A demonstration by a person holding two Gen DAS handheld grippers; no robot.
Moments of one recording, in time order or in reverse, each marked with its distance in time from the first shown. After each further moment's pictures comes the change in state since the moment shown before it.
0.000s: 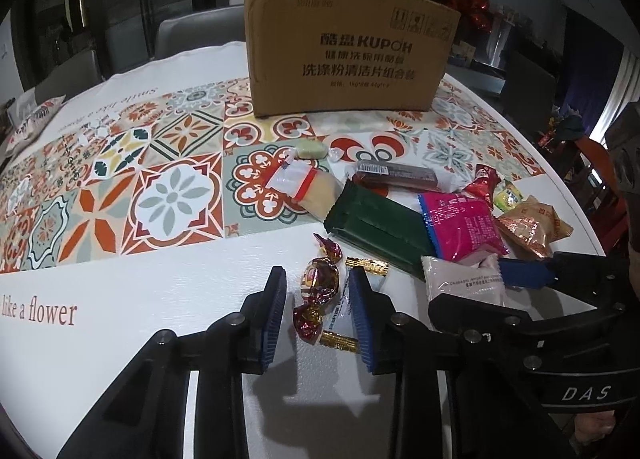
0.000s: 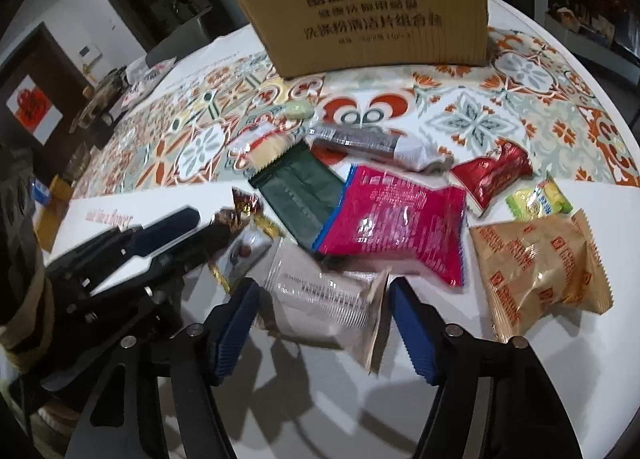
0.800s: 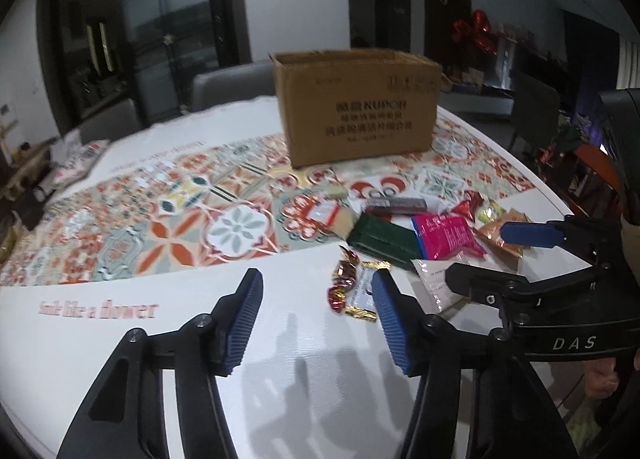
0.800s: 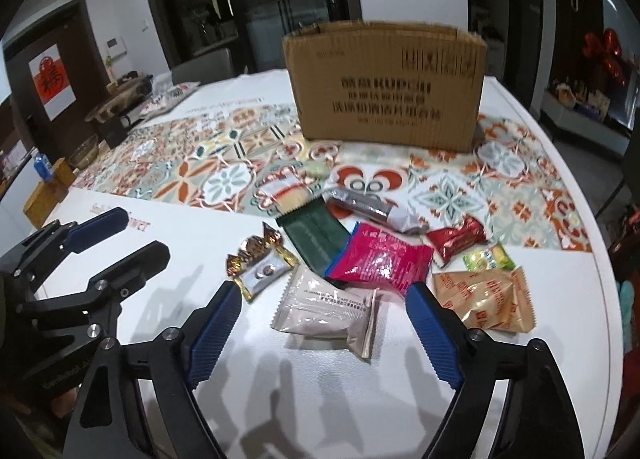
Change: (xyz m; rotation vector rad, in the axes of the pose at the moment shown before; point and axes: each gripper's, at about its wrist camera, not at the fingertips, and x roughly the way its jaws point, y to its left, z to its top) left arm -0.078 -0.004 -0.018 0.041 -0.156 0.094; right arm -0.055 0.023 -0.014 -0.158 -0.185 -0.076
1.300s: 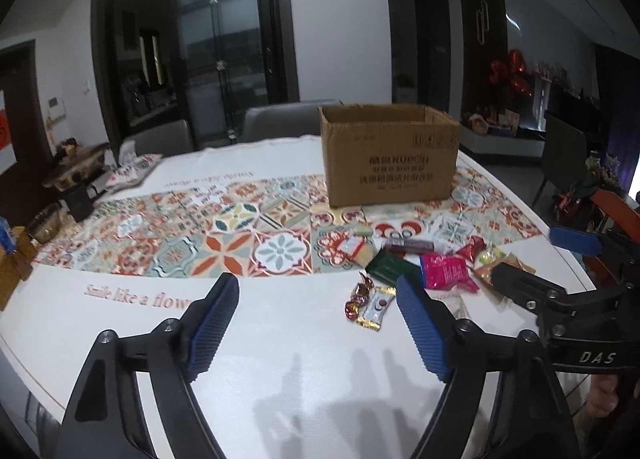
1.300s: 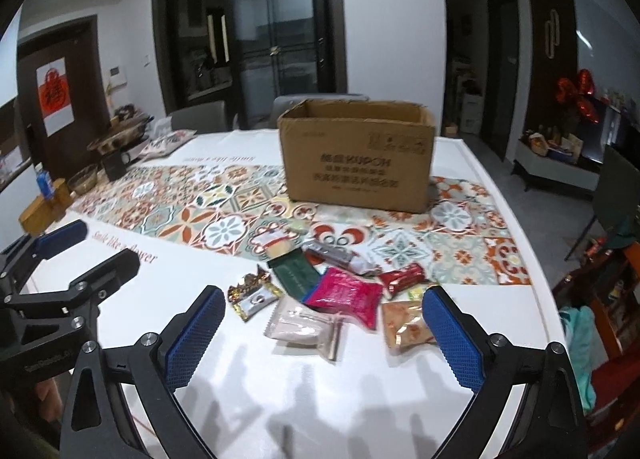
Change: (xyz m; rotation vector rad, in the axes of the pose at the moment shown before) left arm -0.076 -0.006 0.000 -0.099 -0.137 0.151; right arm -0.080 0.005 -0.007 -0.062 -0.220 -0.084
